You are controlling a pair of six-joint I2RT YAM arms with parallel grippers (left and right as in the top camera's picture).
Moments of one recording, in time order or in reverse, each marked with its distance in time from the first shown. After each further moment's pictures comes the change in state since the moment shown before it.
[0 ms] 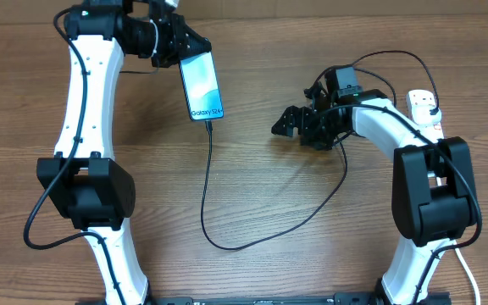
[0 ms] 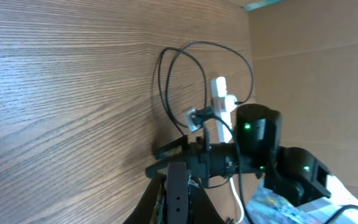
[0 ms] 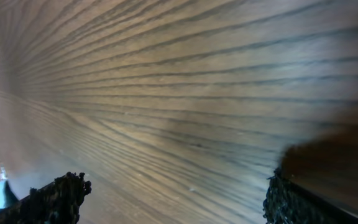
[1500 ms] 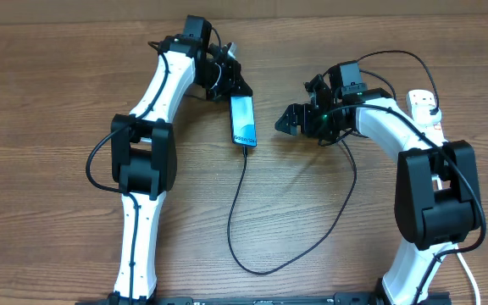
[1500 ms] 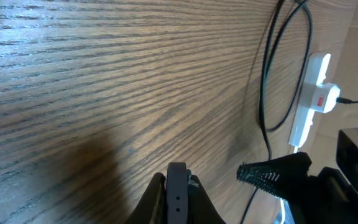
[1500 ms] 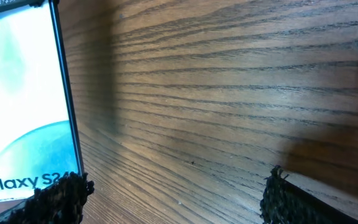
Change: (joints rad) left arm -0.186 0.388 0.000 0.163 -0.132 -0.091; right arm -0.006 -0.025 0.000 0.042 0.048 -0.106
